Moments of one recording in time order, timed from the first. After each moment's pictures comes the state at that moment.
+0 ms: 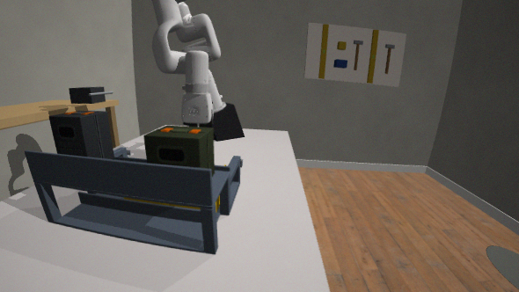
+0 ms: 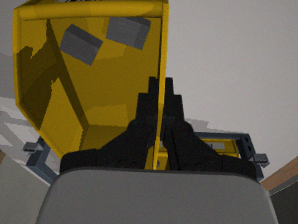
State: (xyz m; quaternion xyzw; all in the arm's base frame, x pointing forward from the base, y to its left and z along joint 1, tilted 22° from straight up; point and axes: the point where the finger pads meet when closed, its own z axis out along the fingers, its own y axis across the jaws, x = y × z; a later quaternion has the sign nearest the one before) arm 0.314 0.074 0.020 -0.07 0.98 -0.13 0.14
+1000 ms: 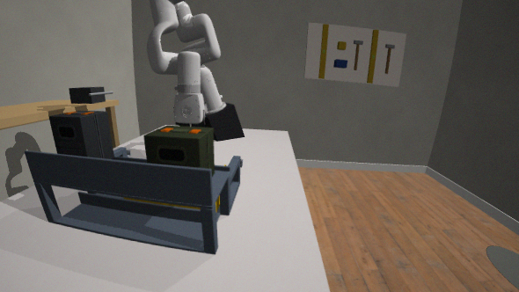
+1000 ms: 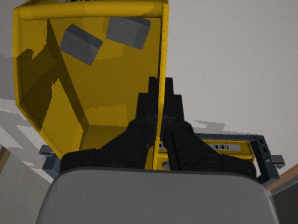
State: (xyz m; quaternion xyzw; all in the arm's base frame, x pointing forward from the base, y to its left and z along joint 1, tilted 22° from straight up) arm 0.316 0.045 0.026 -0.07 0.98 -0.13 0.14
